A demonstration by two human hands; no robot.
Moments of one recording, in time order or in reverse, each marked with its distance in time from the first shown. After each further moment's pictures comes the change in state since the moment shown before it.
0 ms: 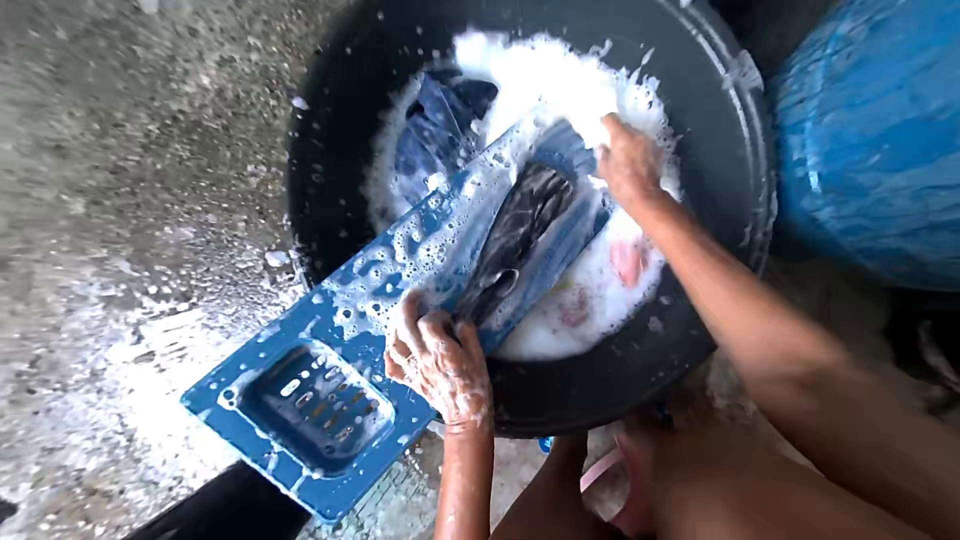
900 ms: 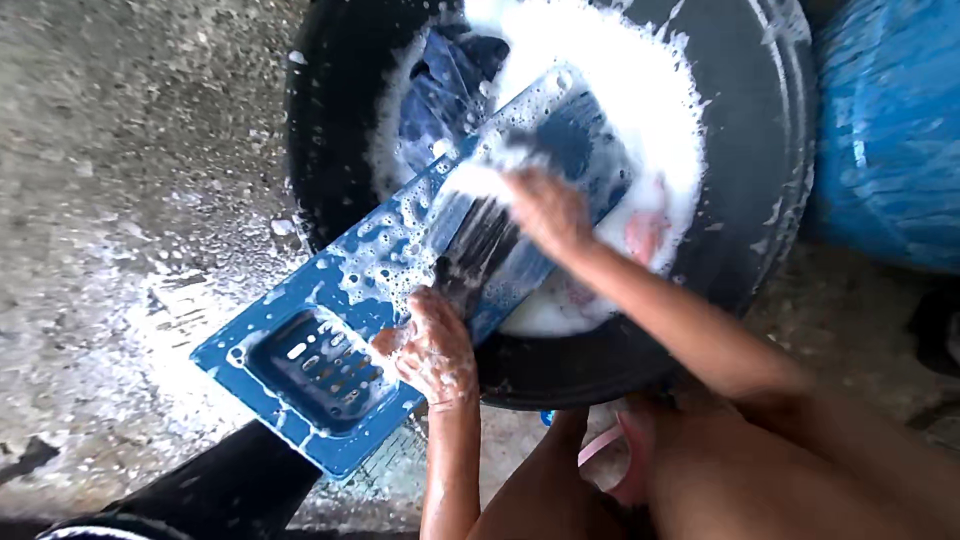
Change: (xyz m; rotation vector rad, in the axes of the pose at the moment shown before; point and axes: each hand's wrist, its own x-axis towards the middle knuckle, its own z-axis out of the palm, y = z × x) left_hand -0.003 -0.012 -0.007 0.255 0.086 -0.042; right_hand -0.100 -0.078 0.054 0.097 0.193 -0.542
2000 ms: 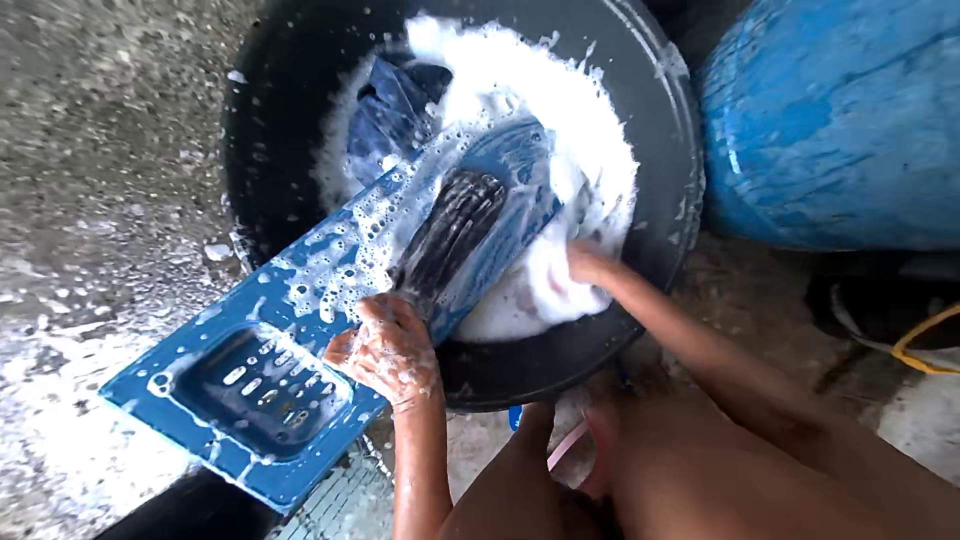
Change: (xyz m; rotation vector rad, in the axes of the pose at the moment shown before) left_hand -0.001 0.006 0.003 -0.095 -0.032 -0.035; right_hand -0.071 0.069 -0.057 0.039 -0.984 0.671
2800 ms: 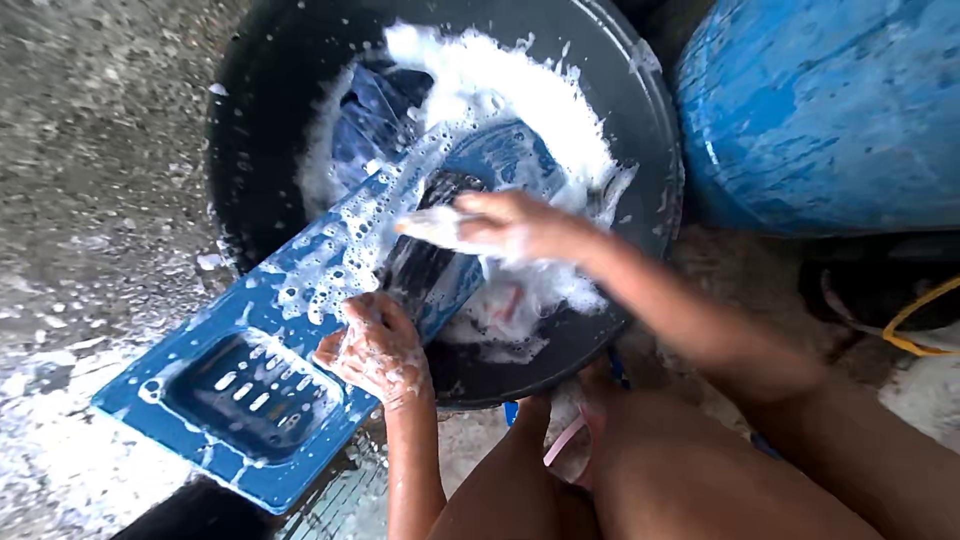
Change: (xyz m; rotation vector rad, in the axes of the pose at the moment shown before) left_hand 0.002 -0.001 0.001 -0.034 -0.033 0.005; right_hand -0.052 -0.075 -0.053 0.384 0.258 -0.870
